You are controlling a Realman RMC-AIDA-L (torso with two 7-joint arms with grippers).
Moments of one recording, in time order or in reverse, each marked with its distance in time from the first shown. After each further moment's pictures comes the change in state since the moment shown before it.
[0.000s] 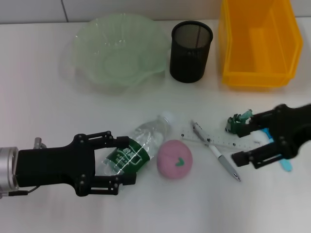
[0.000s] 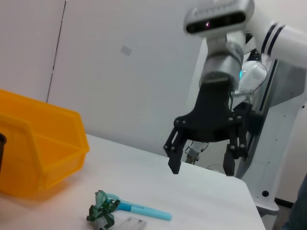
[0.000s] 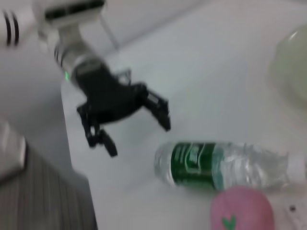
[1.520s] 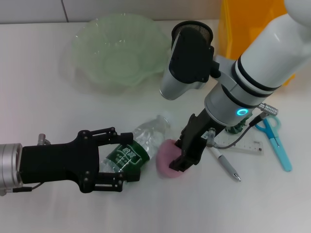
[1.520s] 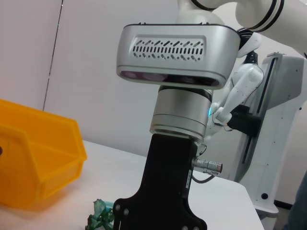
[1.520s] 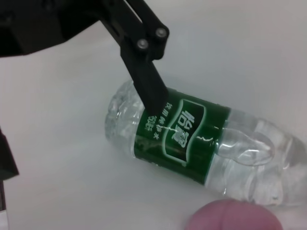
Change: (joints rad) left arm -0.014 -0.010 -0.008 0.000 0.000 0.001 0.007; right arm 0.335 0.011 -0.739 0.236 -0.170 0.484 0.397
